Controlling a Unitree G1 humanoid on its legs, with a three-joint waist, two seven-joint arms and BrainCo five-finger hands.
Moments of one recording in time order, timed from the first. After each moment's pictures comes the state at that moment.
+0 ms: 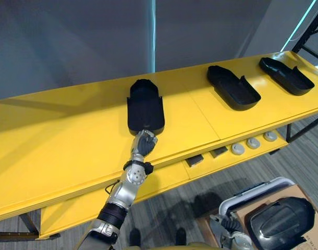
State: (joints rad) left arm -0.25 0.12 -0.27 0.25 0.36 -0.05 0.30; right arm 0.11 -0.05 -0.20 0.89 0.07 -0.10 -0.11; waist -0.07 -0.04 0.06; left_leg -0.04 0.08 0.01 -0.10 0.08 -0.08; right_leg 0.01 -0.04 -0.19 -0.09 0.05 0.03
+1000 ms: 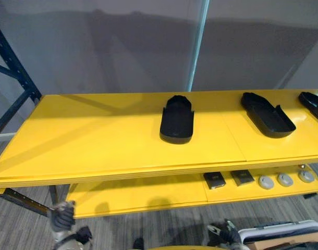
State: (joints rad) left arm 0.43 -0.04 0.31 0.34 0.05 -0.09 0.22; right arm 0.22 0.00 -0.11 0.76 0.07 -0.07 -0.08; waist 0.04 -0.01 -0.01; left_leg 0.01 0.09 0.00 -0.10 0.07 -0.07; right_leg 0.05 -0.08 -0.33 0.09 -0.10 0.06
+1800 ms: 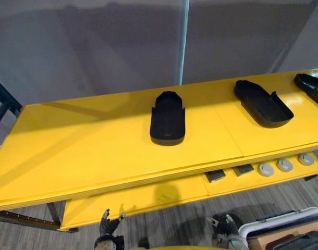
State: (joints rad) left arm 0.21 0.01 0.13 0.67 0.12 -0.08 0.22; right arm 0.12 -0.01 -0.19 0.78 0.07 -0.08 -0.14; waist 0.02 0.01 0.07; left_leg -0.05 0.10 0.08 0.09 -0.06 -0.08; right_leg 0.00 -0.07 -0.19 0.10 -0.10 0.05
